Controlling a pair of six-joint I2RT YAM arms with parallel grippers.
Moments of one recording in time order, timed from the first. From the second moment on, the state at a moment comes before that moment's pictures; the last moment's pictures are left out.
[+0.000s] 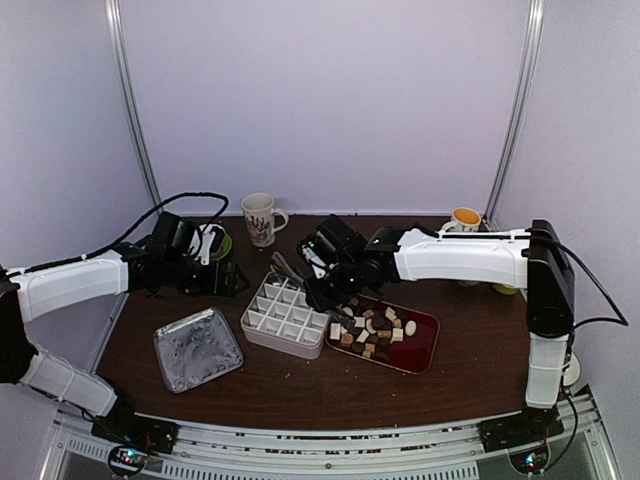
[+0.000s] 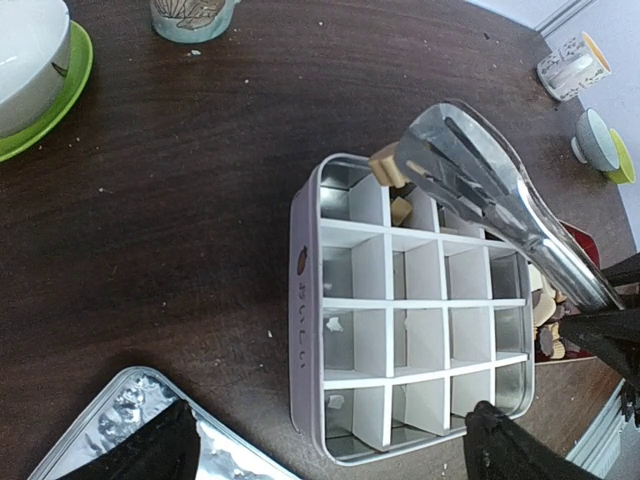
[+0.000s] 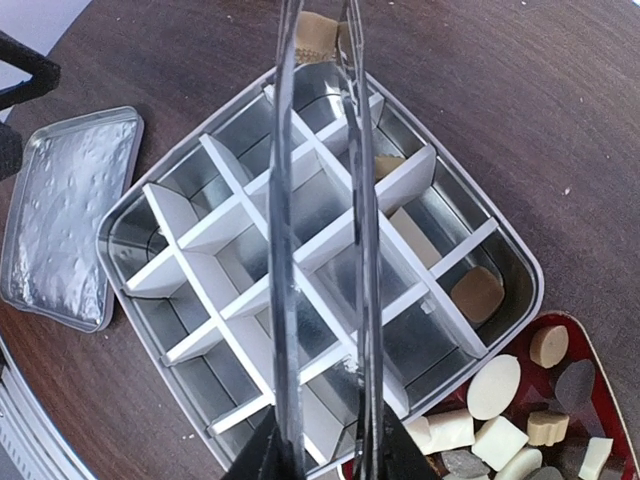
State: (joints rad) left arm -0.49 1.32 0.86 -0.34 0.20 -0.37; right arm 0.99 1.97 1.61 -0.57 0.08 0.39
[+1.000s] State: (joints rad) left arm -0.49 1.30 0.85 -0.34 0.20 -0.37; right arm 0.99 1.72 1.40 -0.56 0.12 0.36
